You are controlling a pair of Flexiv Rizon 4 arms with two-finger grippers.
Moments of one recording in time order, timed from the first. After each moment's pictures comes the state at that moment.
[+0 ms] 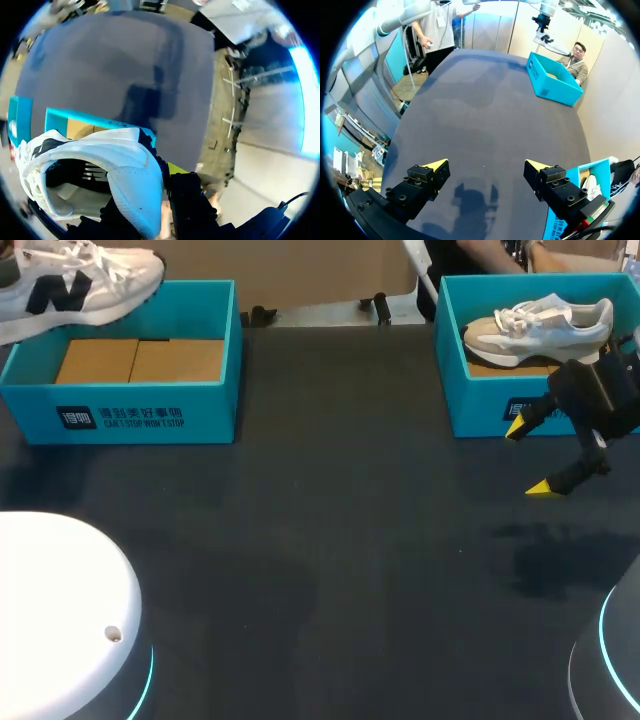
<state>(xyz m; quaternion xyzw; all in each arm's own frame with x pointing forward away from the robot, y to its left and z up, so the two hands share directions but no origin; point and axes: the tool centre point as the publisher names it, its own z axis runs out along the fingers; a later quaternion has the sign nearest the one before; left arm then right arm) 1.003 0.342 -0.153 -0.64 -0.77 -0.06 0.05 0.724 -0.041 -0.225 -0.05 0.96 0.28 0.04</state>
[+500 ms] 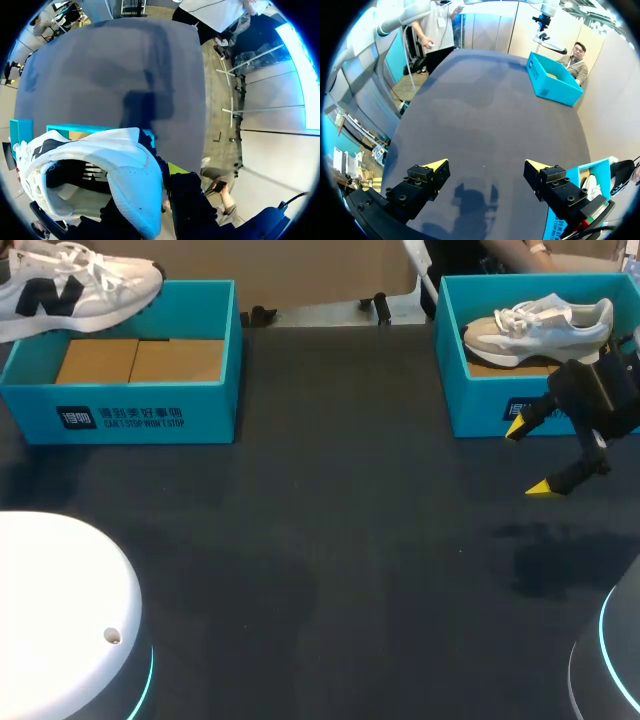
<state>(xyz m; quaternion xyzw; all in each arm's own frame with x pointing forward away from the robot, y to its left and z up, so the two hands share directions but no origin) 1.010 0.344 -0.151 -0.68 -0.73 -0.05 0.05 0.724 -0.041 -0.225 -0.05 0.96 0.28 0.04</state>
